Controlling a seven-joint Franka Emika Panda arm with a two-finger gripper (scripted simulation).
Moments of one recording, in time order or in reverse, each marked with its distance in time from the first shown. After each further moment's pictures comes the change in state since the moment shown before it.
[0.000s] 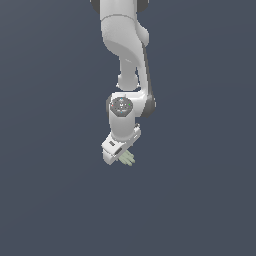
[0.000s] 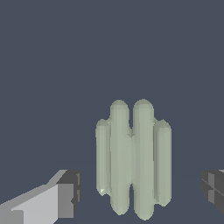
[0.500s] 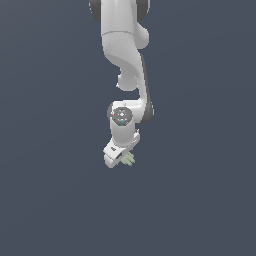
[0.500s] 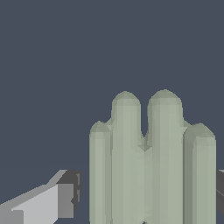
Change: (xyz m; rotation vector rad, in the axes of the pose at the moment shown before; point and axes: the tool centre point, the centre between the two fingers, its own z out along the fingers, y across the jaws) arm -0.001 -0.001 0.041 0.002 -0.001 -0.004
